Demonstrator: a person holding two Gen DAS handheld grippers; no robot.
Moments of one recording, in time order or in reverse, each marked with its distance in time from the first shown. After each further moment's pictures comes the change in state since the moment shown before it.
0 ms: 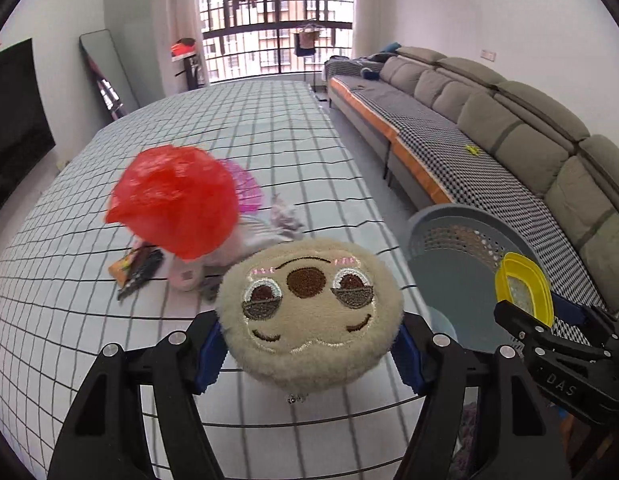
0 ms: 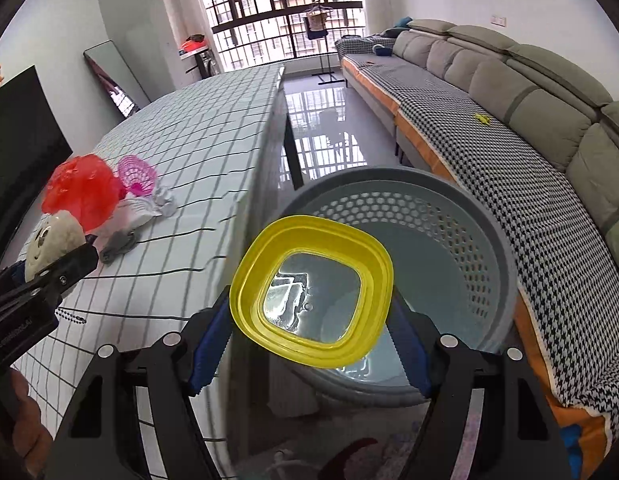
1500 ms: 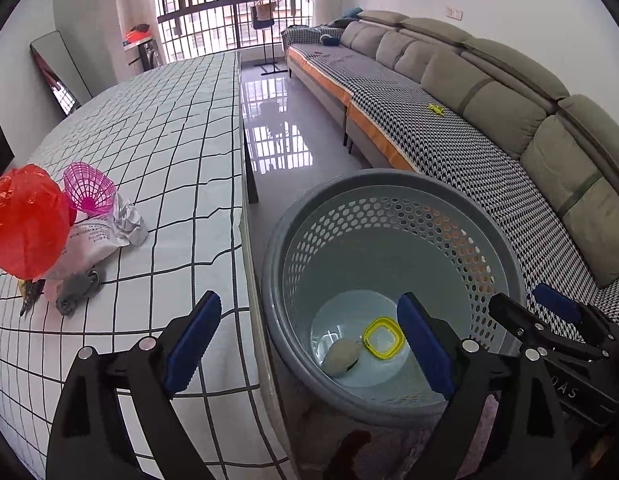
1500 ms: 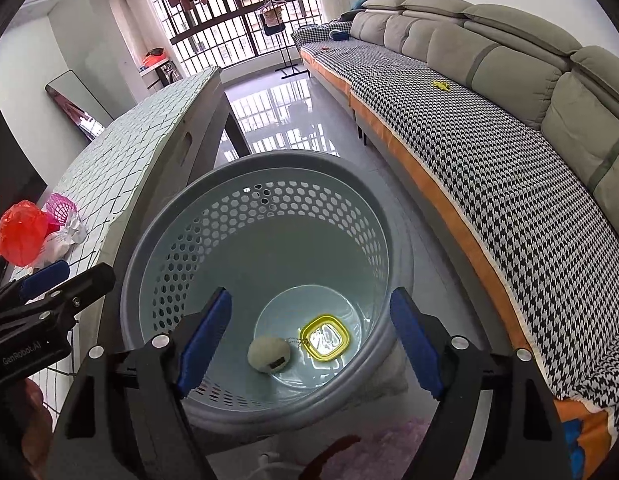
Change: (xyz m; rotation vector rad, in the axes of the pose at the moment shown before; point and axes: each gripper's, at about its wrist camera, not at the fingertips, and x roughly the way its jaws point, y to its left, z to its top) left arm 0.064 -0.101 0.008 0.065 0.111 -0.069; right arm 0.031 -0.108 0.005 0.116 0.023 -0.003
